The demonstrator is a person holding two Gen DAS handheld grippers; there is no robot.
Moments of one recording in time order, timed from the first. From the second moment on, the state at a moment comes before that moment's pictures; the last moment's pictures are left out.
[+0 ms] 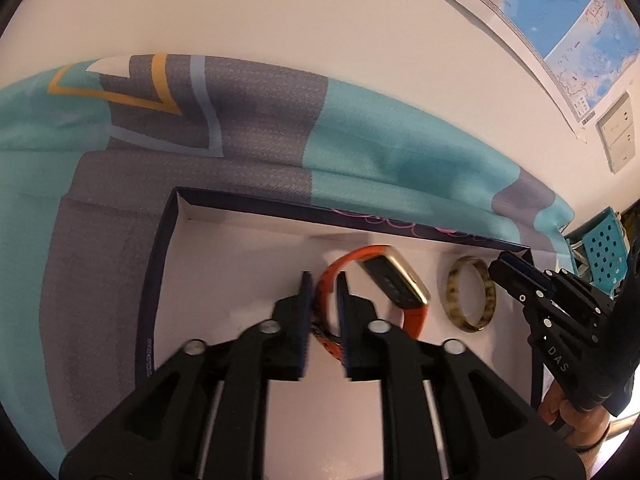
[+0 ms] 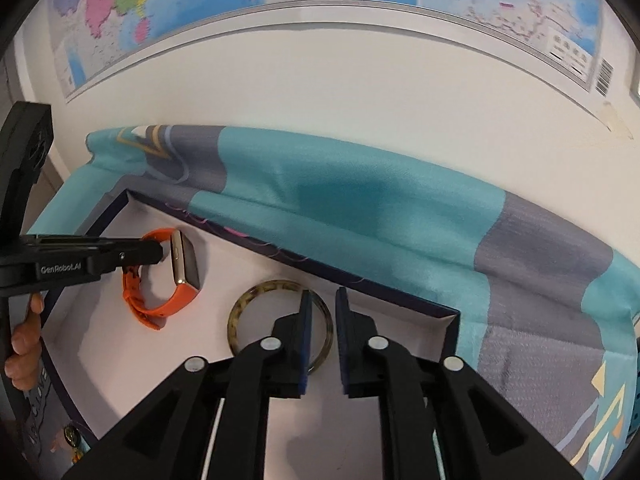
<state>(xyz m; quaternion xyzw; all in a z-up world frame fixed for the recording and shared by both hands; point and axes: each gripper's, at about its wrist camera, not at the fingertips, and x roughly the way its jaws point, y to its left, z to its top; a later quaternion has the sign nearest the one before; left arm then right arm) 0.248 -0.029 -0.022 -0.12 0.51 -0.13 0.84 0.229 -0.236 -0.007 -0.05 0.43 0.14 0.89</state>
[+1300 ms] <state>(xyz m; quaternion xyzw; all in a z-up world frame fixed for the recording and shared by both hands) 0.038 0.020 -0.012 -0.03 0.40 -0.17 0.90 -0.001 -0.259 -0.014 -0.03 0.39 0.22 0.89</state>
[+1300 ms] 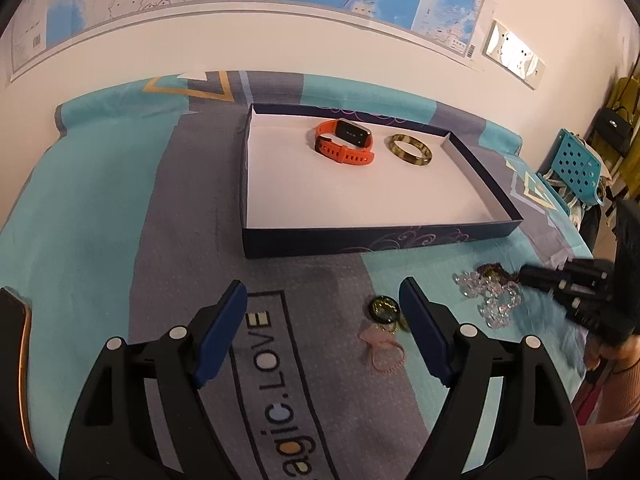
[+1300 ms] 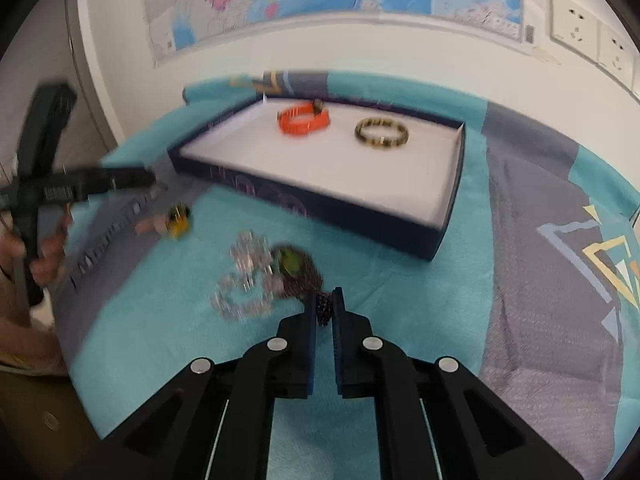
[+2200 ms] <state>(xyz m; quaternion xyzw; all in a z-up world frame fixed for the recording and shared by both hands) 0.015 0.001 -0.024 0.04 0.41 -0.22 0.88 -0.018 -0.217 0.006 0.01 0.37 0.35 0.86</state>
